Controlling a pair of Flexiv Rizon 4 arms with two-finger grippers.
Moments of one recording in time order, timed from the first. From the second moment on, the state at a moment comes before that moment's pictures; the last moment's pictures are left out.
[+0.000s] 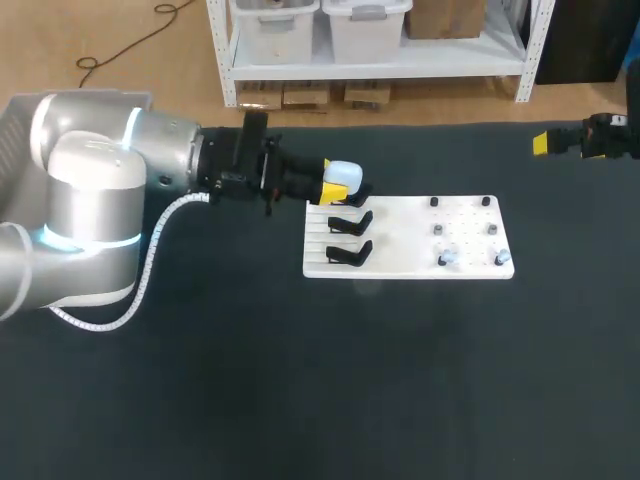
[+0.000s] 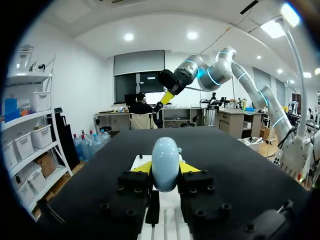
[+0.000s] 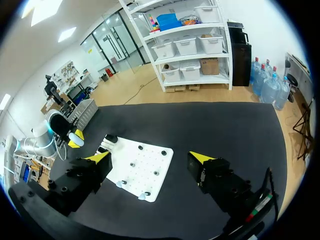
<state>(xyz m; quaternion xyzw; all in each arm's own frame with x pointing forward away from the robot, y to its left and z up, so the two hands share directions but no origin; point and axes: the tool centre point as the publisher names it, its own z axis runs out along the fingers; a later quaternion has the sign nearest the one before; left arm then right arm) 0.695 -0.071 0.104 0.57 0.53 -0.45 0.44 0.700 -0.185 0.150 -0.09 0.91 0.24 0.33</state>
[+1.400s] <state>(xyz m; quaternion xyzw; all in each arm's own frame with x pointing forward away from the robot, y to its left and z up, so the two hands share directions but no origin) 0.657 -0.062 0.112 0.53 0.50 -0.49 0.48 0.638 -0.093 0.168 -0.19 0.91 0.26 0.27</state>
